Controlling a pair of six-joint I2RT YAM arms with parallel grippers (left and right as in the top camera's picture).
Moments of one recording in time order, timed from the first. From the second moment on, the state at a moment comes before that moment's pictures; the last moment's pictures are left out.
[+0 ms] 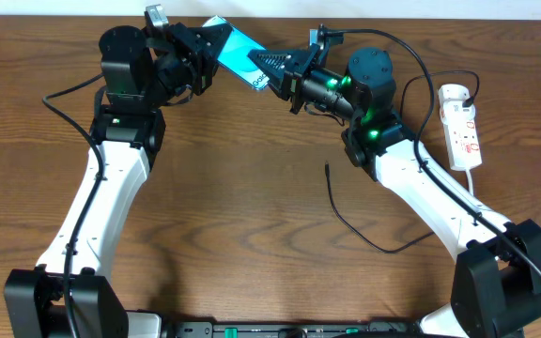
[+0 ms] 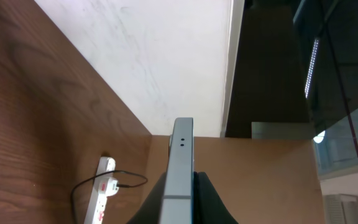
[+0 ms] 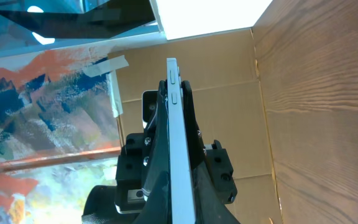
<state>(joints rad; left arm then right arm) -0.10 1.55 1.21 0.18 0.63 -1.43 0.45 1.70 1.22 0.49 -0.64 1.70</state>
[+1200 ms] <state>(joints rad) -0.10 1.55 1.21 0.18 0.63 -1.43 0.45 1.70 1.22 0.49 -0.64 1.71</state>
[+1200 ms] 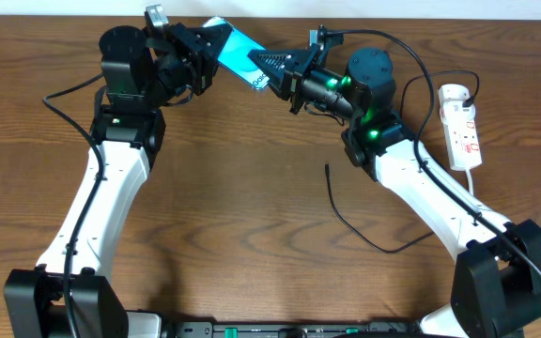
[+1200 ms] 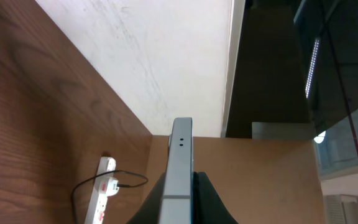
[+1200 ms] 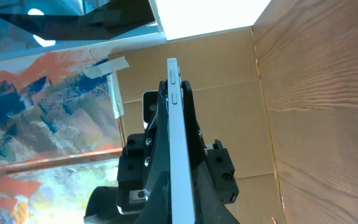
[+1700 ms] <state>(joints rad) -0.10 1.55 1.21 0.17 0.63 -1.43 0.45 1.70 1.23 0.46 -0.64 1.70</state>
